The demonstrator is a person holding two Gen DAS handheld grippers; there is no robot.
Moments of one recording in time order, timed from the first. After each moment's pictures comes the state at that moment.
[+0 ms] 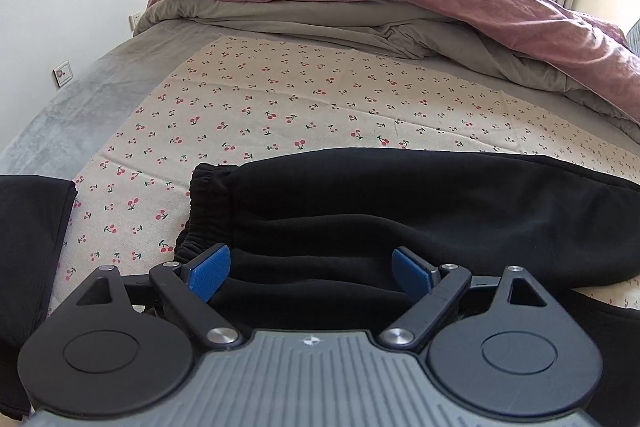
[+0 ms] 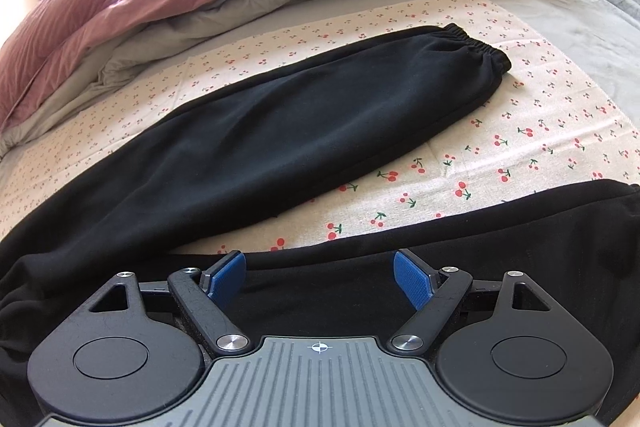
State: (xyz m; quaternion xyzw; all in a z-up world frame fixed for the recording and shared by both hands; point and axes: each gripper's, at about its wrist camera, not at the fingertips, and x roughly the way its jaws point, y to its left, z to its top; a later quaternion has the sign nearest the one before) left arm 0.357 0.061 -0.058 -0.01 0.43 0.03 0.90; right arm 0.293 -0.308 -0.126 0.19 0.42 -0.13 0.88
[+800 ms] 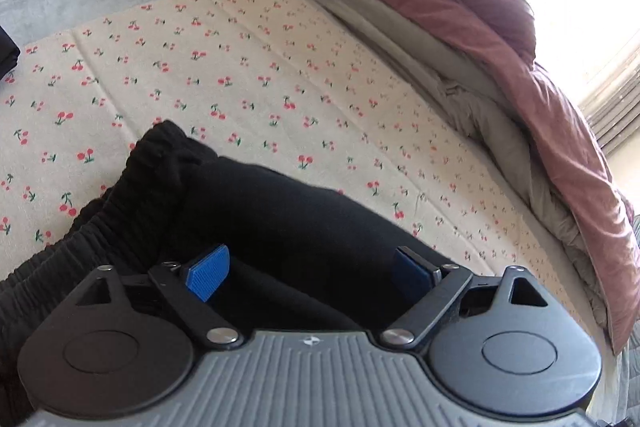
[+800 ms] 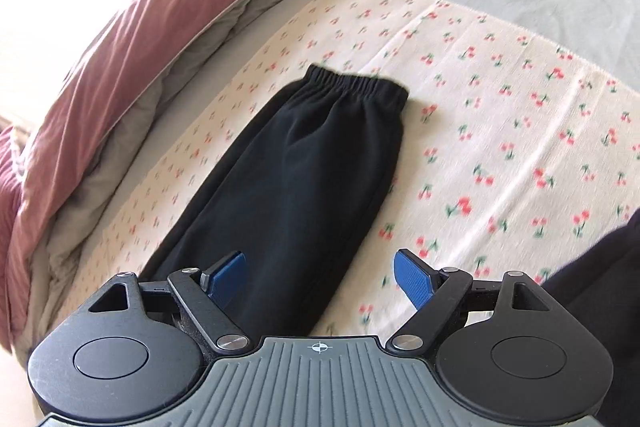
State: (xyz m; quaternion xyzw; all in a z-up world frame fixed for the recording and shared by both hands) left arm 0.427 0.109 -0.118 -0.29 0.39 0.08 0.87; right arm 0.368 -0.488 -0.132 0.42 0.37 -0.25 0.79
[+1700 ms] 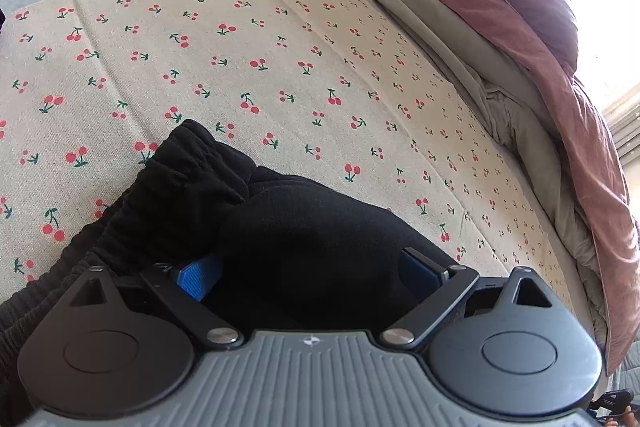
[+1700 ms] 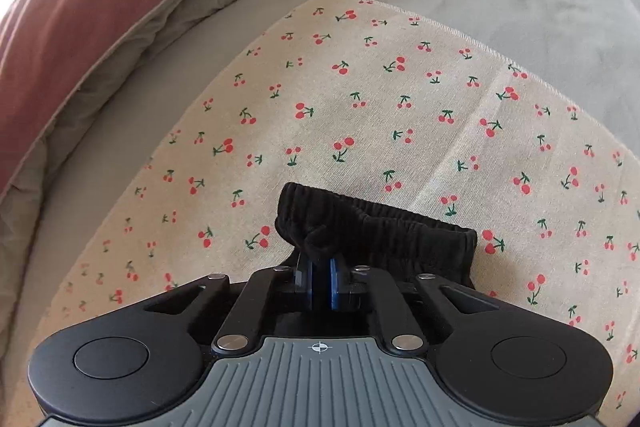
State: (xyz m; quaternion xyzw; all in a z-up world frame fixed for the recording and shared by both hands) left arm 0.470 0.140 -0.153 -0.32 0.44 0.09 0.84; right arm 0.542 -0.555 -0.162 0.38 0.42 -0.35 0.75
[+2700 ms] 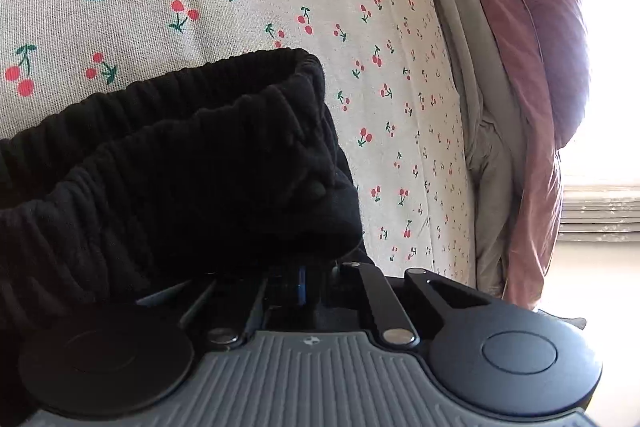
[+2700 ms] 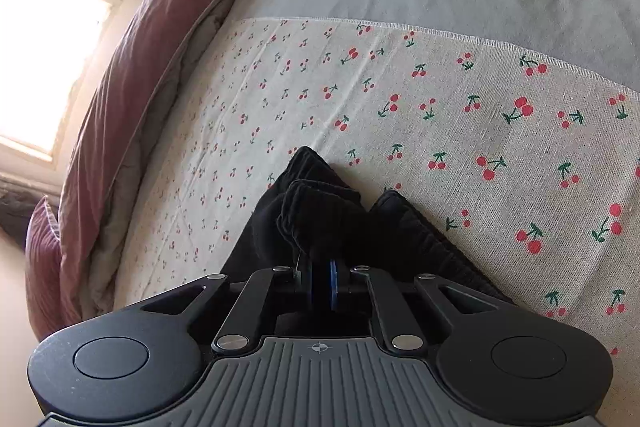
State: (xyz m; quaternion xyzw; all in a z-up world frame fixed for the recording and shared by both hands) left arm 0.469 0.170 -0.197 -0.55 0.45 0.04 0.71; right arm 0.206 -0.572 -0.187 0.52 0.32 -0.20 0.76
